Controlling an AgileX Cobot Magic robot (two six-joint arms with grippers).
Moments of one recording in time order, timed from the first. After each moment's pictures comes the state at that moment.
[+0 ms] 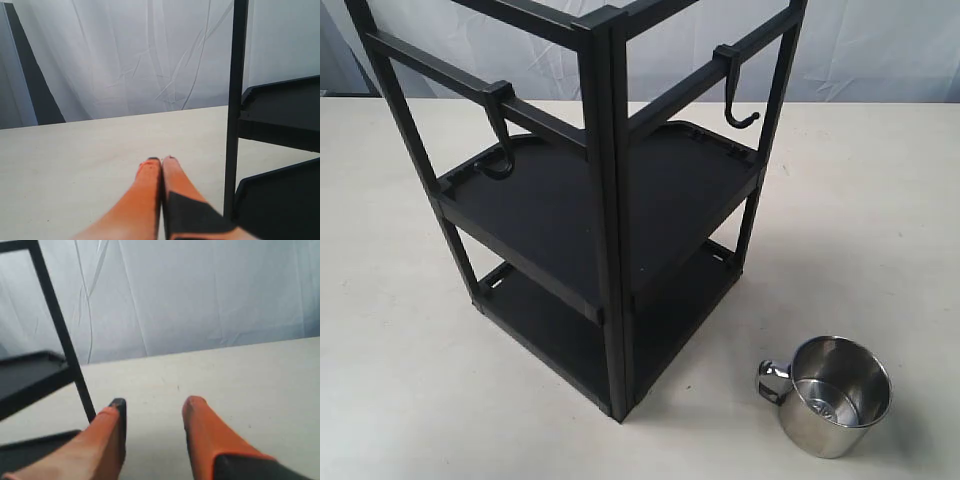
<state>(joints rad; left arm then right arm) -0.17 0.00 0.00 0.04 0.13 -0.01 0.02 0.01 0.00 0.77 0.20 -0.54</state>
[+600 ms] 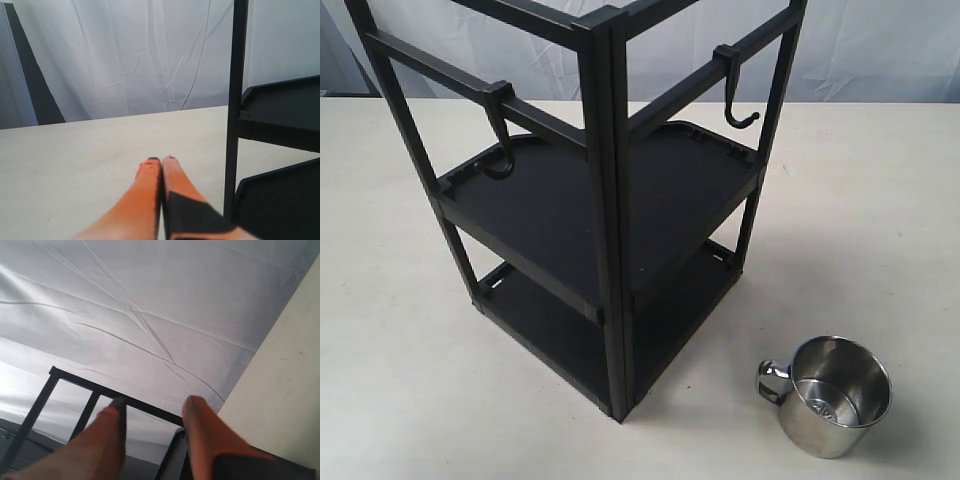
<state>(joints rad) -0.17 0.00 0.00 0.04 0.13 -0.01 0.02 0.01 0.00 1.69 0.14 -0.45</state>
